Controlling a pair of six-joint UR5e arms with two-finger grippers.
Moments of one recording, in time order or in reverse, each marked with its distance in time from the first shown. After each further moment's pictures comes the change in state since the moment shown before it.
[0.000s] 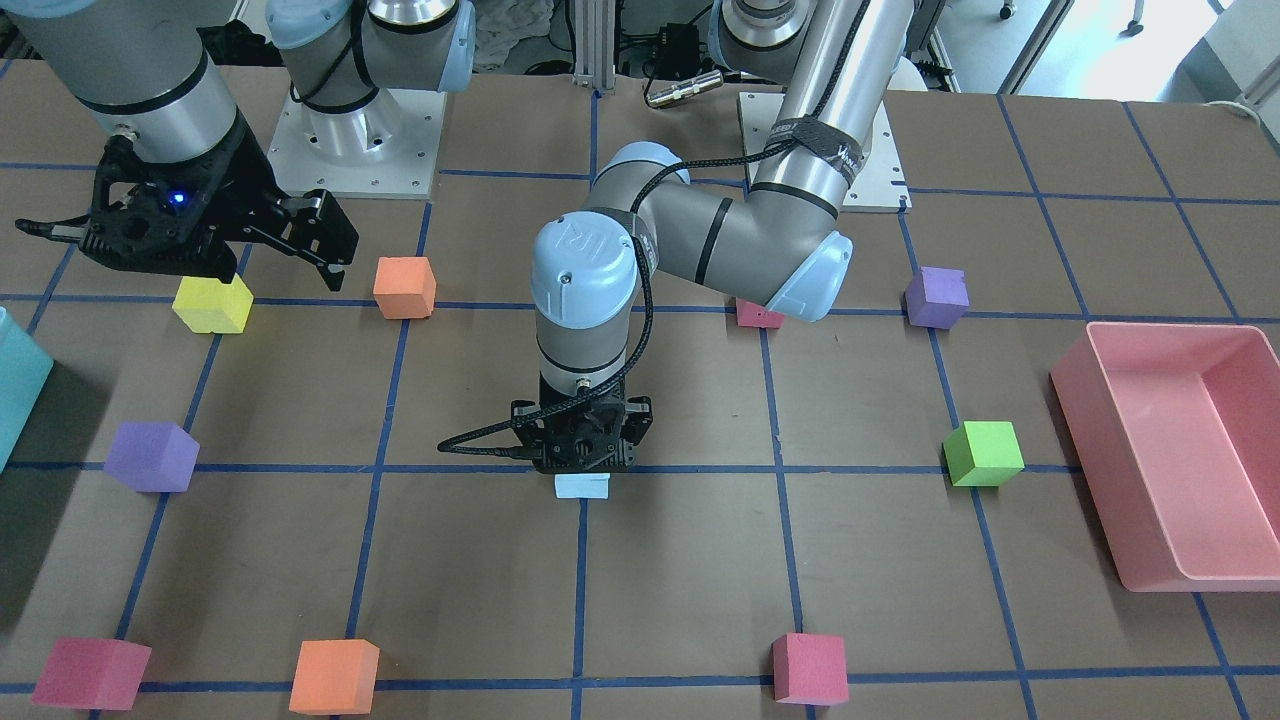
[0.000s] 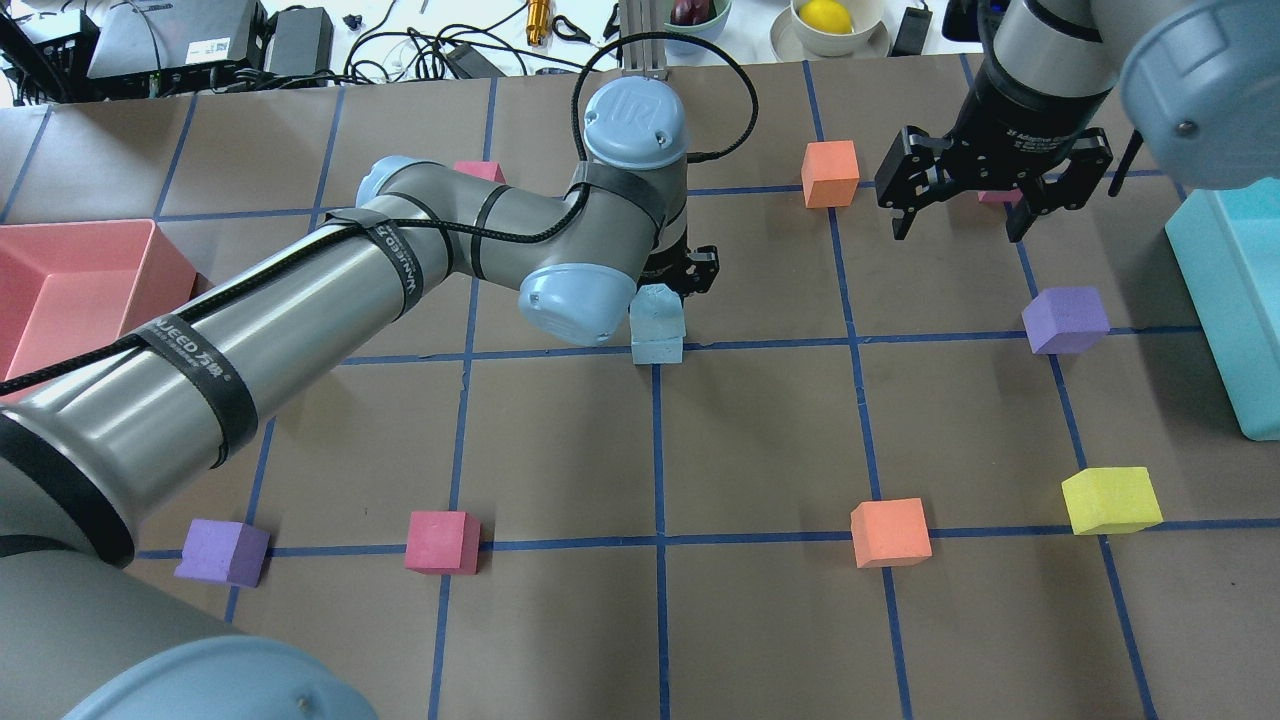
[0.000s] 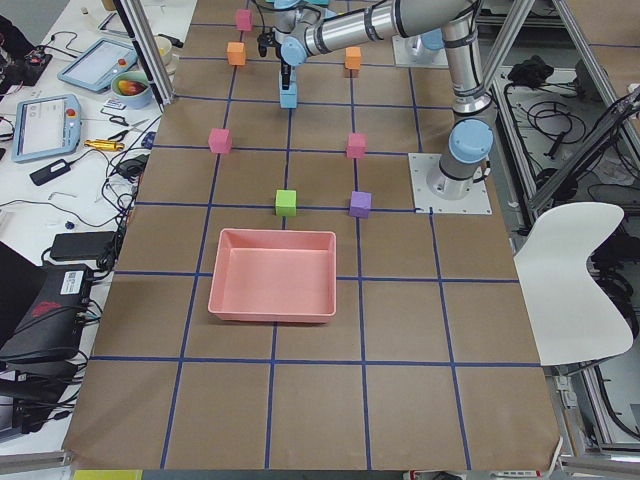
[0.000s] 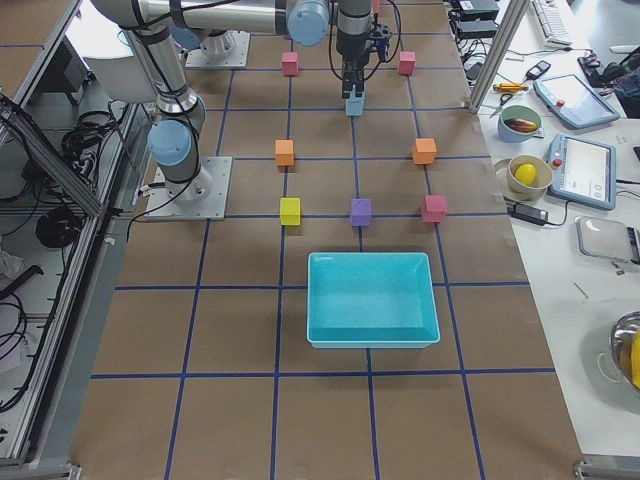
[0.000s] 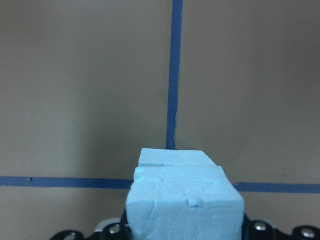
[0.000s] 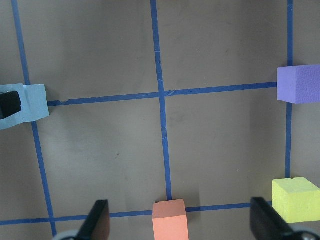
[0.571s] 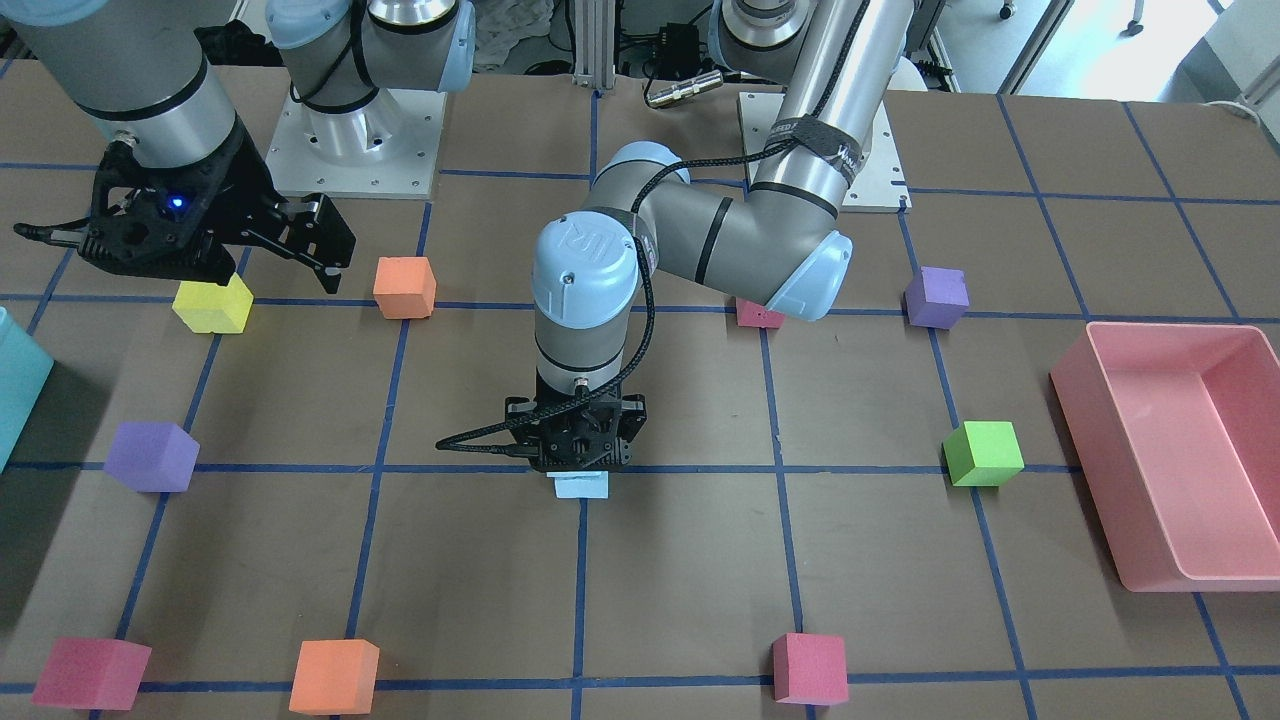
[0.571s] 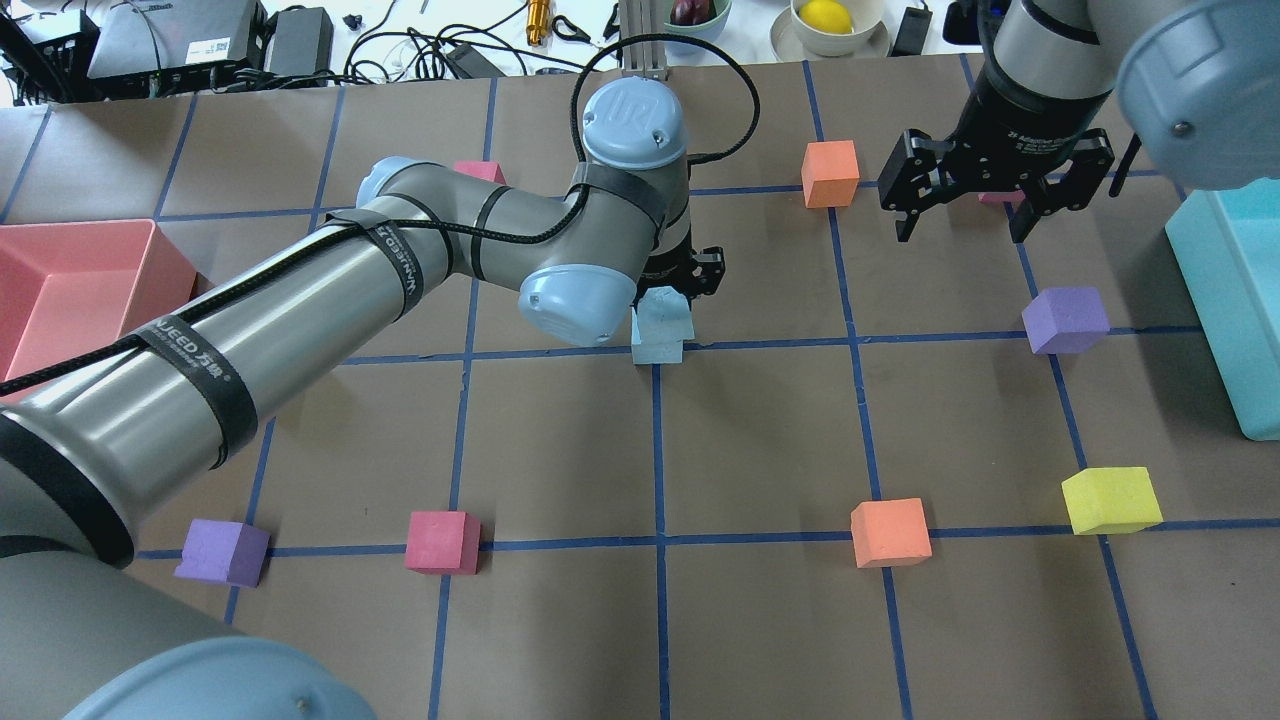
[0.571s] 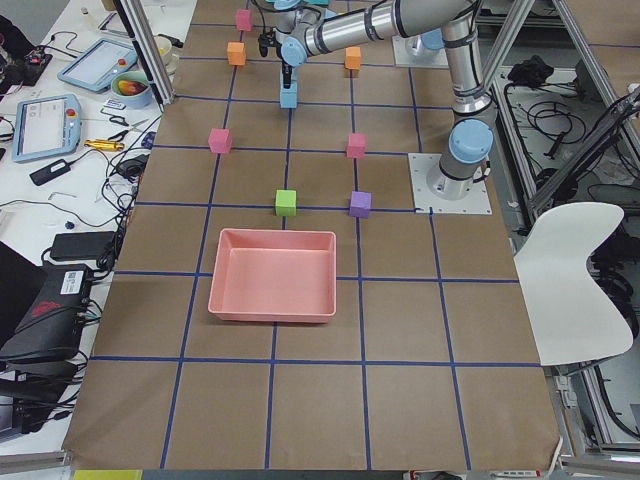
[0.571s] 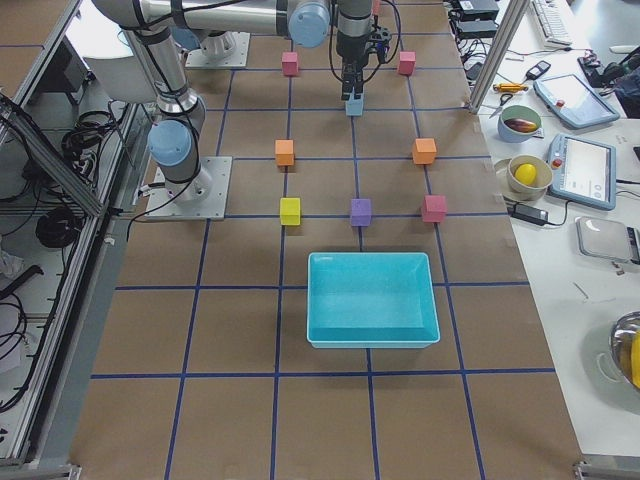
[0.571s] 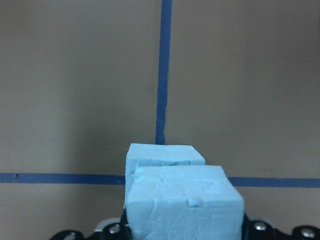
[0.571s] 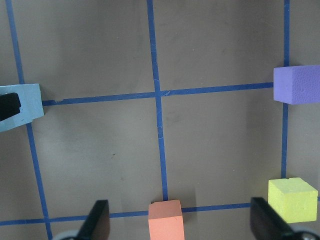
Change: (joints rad) left arm 0.000 0.002 0.000 0.000 -0.030 -0.007; right arm -0.002 0.004 0.001 -0.002 -0.010 -0.005
